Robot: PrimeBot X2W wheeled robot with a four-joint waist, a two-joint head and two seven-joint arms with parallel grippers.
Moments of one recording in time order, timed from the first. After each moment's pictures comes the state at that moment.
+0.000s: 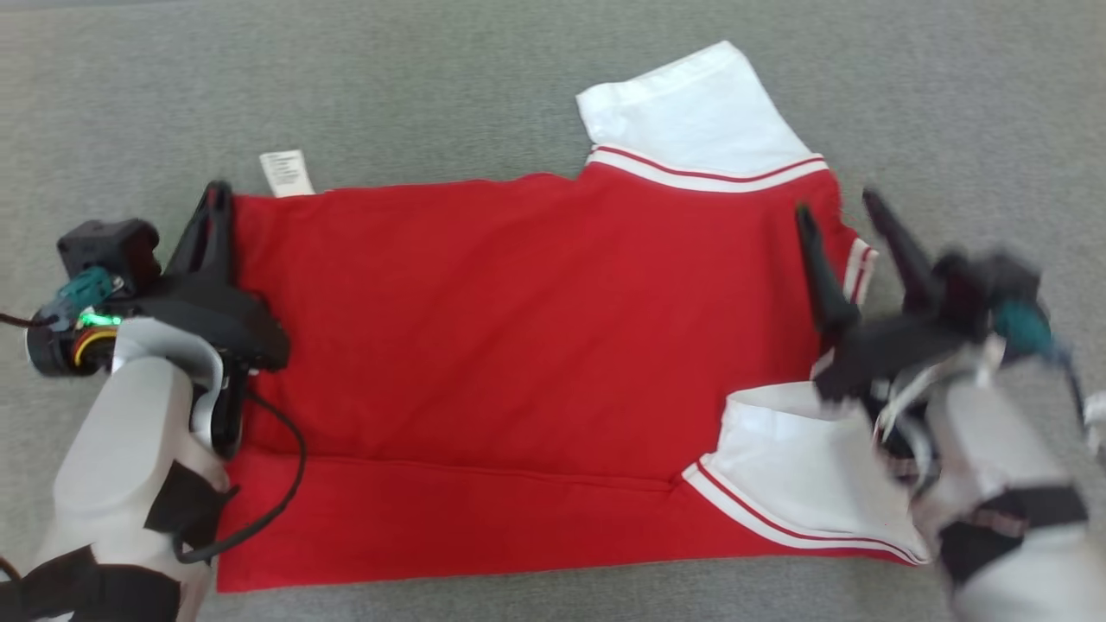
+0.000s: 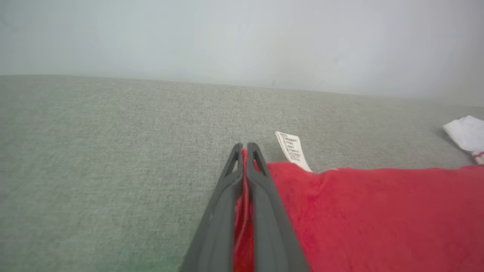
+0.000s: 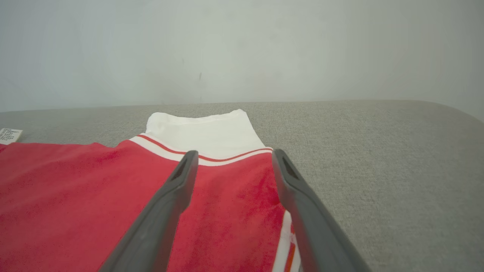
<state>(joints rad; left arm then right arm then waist) -0.86 0.23 -0.18 0.92 -0.43 -0.13 -0.26 -0.56 -0.24 0.21 0.45 0.33 0.13 -0.21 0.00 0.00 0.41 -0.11</state>
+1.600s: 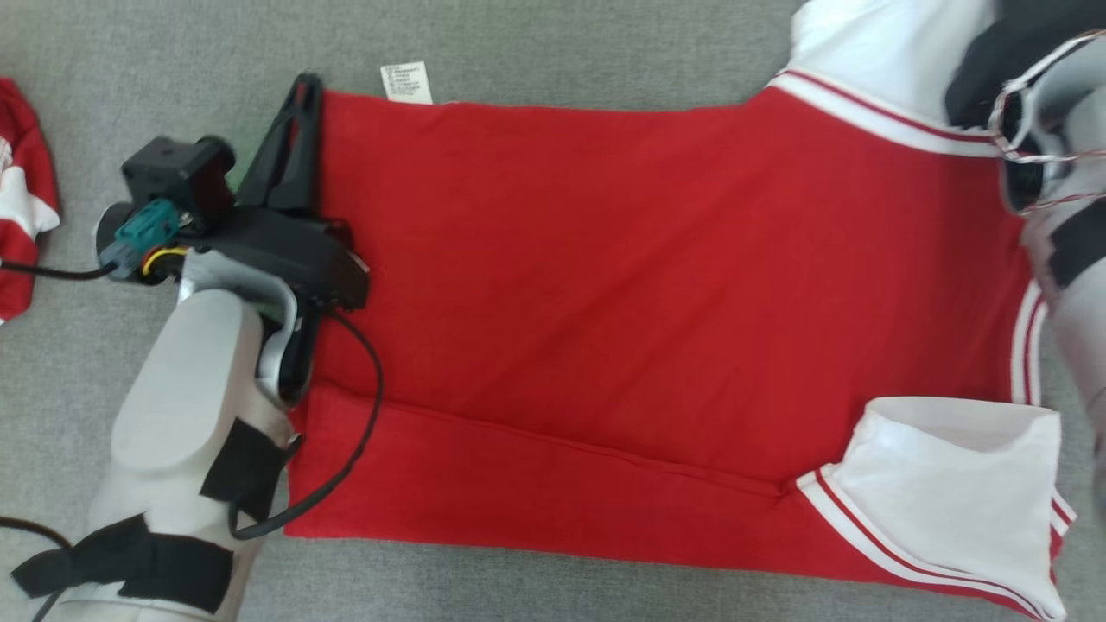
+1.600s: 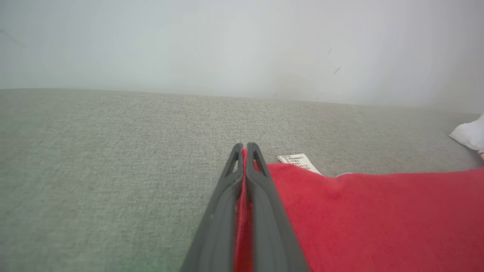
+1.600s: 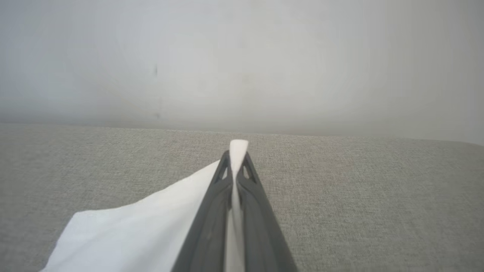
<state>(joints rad) -0.91 0.15 -0.25 0.72 -0.42 -0.13 -0.26 -1.35 -0.30 0.19 1.28 0.26 0.13 -0.16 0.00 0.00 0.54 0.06</state>
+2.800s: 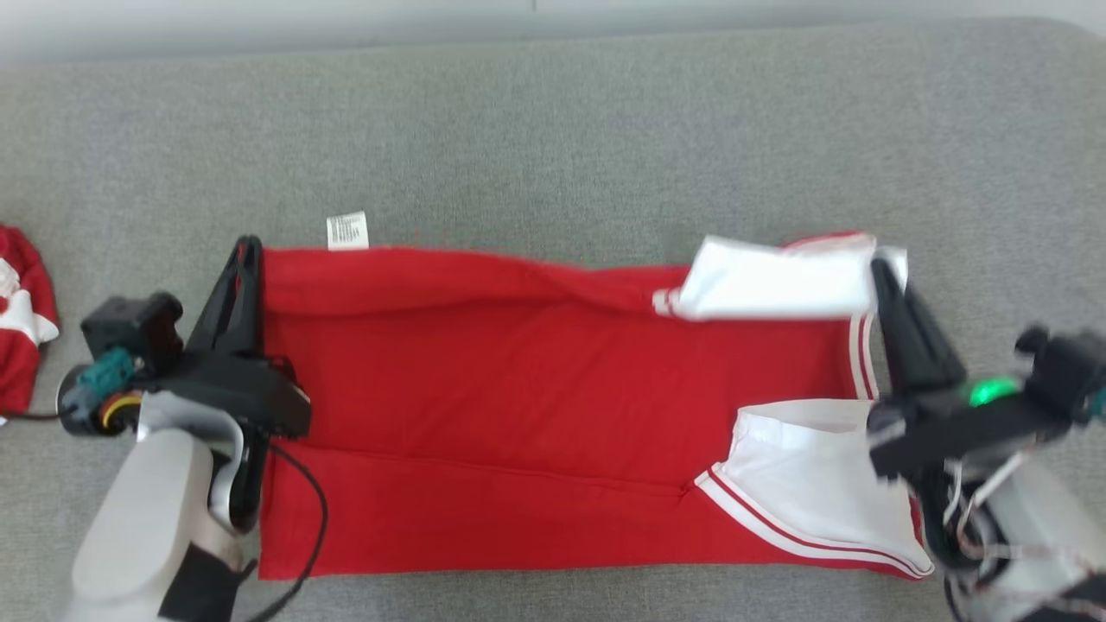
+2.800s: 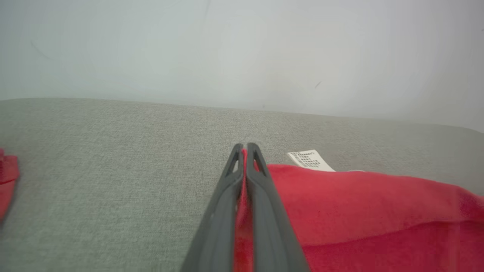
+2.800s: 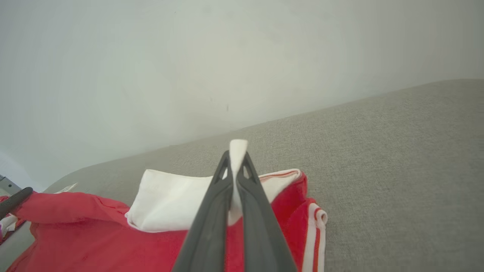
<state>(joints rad) -0.67 0.23 -0.19 0.68 -0.46 -0.13 -0.26 -0.42 -0.41 0.32 0.28 0.76 0.13 -0.26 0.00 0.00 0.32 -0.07</state>
